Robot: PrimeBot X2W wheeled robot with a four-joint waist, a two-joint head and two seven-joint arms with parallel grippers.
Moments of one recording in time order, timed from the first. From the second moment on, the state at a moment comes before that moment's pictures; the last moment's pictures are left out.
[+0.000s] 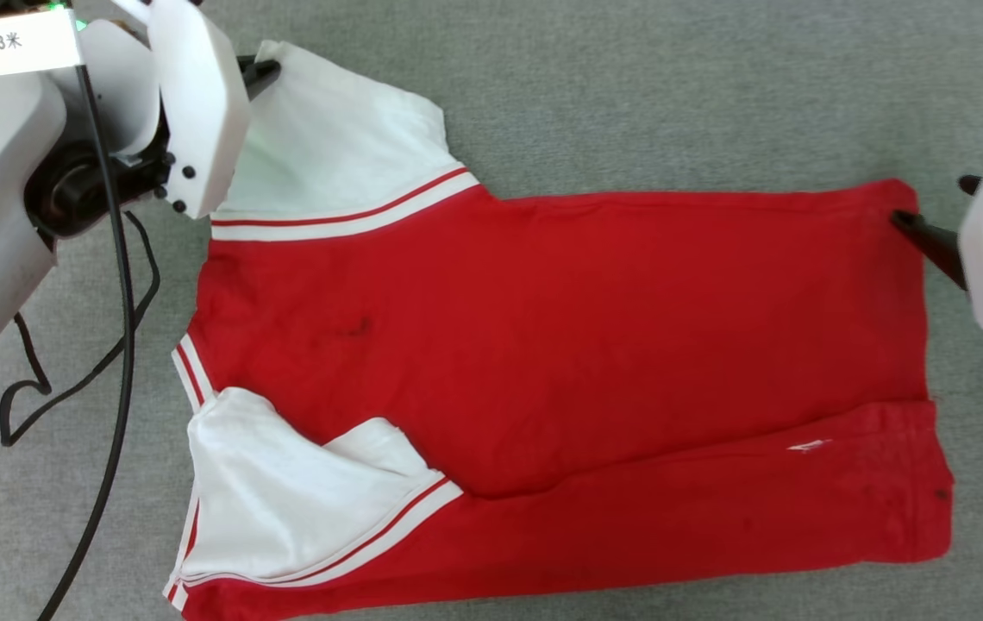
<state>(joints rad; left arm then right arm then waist) -1.37 0.73 -1.18 0.41 -1.08 -0.13 0.46 -0.72 -0.65 0.33 0.09 0.60 0.13 0.92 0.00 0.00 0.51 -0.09</state>
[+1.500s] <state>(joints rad) -1.00 0.83 -1.26 0.27 -1.14 -0.06 0.21 -0.47 -0.68 0.52 0.31 0.75 0.13 0.43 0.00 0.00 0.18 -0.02</state>
